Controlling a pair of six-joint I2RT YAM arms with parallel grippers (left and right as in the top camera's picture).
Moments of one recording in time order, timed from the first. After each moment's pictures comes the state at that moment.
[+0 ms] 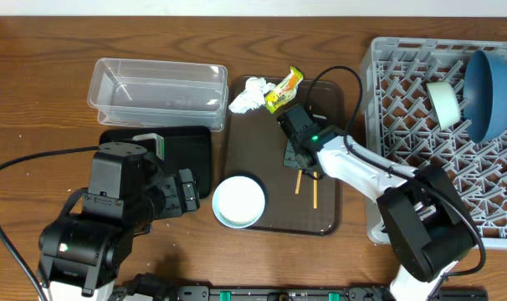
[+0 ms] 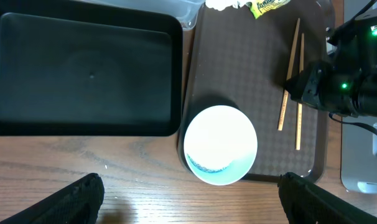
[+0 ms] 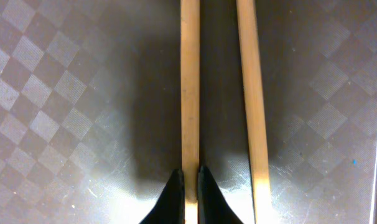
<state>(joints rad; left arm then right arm) -0.22 0.88 1.15 -1.23 0.10 -0.38 0.58 1.89 1.12 -0.53 0.13 0.78</state>
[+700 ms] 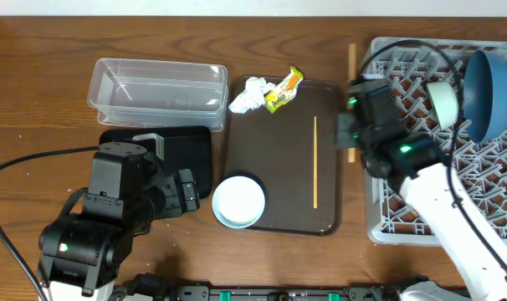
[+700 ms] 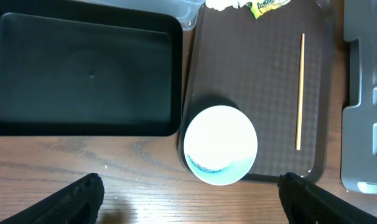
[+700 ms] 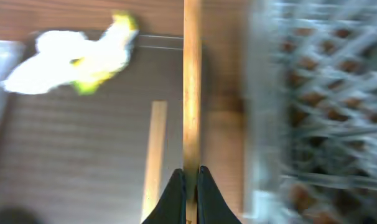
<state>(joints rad) -0.22 0.88 1.15 -1.23 0.10 -0.38 0.35 1.37 1.12 -0.65 0.22 0.30</state>
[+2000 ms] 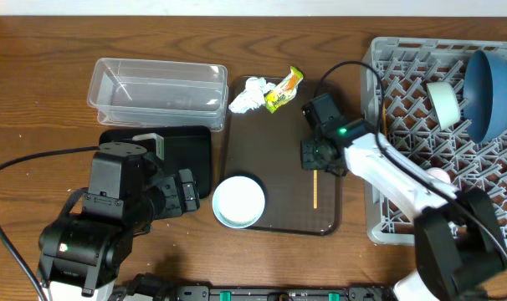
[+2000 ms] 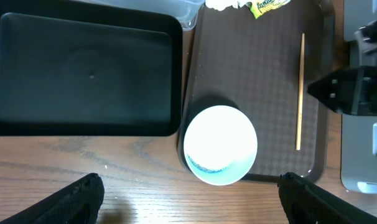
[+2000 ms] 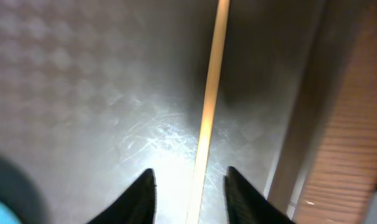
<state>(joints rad) -0.22 0.88 1.15 -1.23 0.10 -0.38 0.49 1.74 1.12 -0.68 0.02 0.45</state>
